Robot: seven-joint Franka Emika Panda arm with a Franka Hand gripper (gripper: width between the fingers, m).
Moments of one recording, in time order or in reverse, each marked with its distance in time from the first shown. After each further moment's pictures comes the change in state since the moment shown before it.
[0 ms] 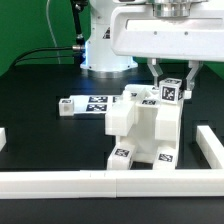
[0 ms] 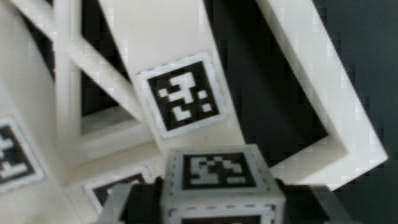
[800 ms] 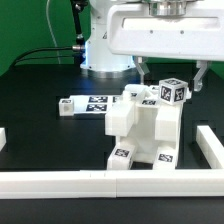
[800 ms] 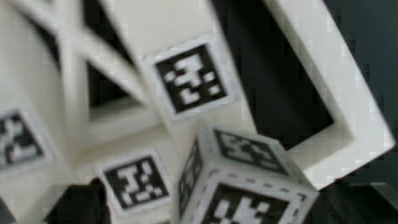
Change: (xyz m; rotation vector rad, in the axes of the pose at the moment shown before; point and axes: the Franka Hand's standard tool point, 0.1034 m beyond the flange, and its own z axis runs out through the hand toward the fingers) arm 0.010 0.003 -0.004 -0.004 0.014 -0.281
